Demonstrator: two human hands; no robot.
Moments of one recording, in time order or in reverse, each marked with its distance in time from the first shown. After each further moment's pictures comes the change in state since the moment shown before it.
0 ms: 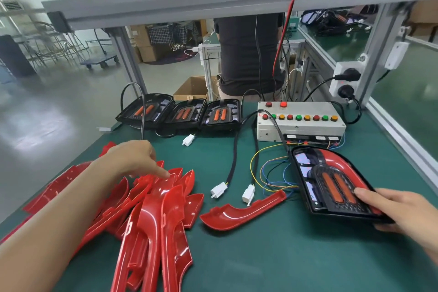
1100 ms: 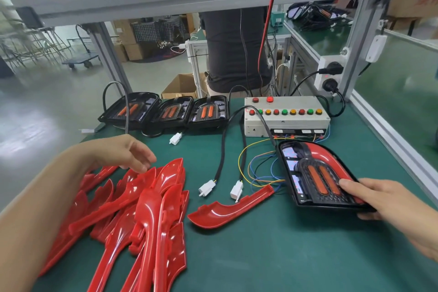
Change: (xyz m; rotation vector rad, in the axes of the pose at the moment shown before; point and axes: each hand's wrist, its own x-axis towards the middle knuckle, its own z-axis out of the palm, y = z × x) left_hand 0.030 -0.029 -0.005 -0.511 -0.265 0.288; right_hand 0.001 -0.001 0.002 -0.029 -0.003 -0.036
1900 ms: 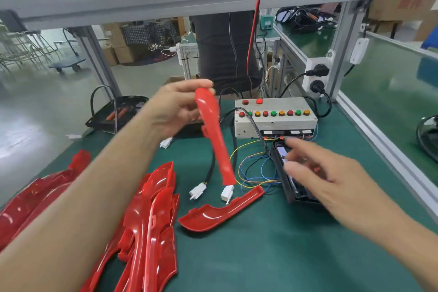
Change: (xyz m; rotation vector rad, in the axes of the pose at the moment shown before) left_hand 0.008 0.155 0.036 -1.012 0.216 0.578; right_hand -0.039 -0.072 0.045 -0.246 0.023 -0.581
